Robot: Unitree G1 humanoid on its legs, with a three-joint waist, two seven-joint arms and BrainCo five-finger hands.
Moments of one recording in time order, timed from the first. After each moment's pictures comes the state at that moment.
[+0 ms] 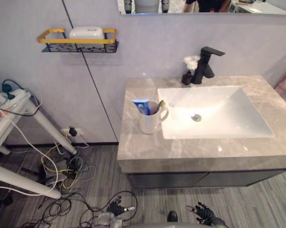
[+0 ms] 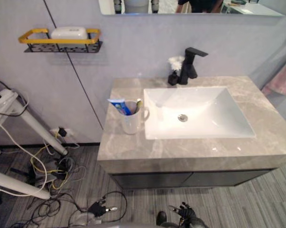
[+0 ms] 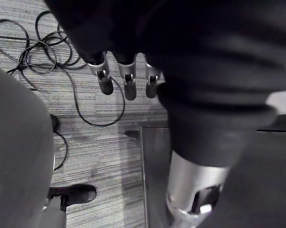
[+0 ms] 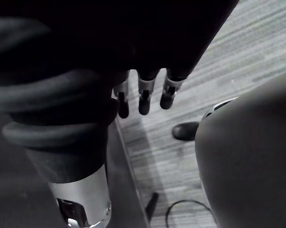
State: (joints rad) left arm 0.02 0.04 0.03 1.14 0.05 -0.11 -0.04; right arm 0.01 -0.07 -0.28 1.22 0.04 -0.10 0.09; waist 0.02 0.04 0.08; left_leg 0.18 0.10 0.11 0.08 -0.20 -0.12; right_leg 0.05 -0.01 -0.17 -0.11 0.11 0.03
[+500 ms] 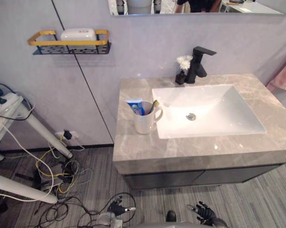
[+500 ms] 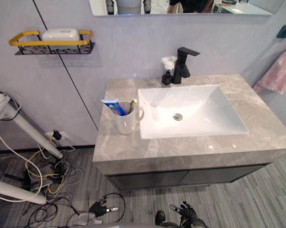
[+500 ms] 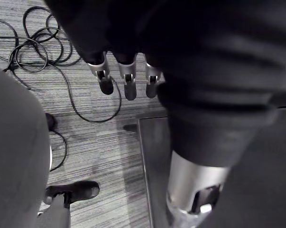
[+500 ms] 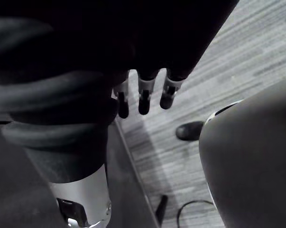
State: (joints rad) left arm 0.02 0.05 0.00 1.15 0.05 -0.12 -0.04; right arm 0.03 -0.07 -0.30 1.19 0.07 -0.11 0.11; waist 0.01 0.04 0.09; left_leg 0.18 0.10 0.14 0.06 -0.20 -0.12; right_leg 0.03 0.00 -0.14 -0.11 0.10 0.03
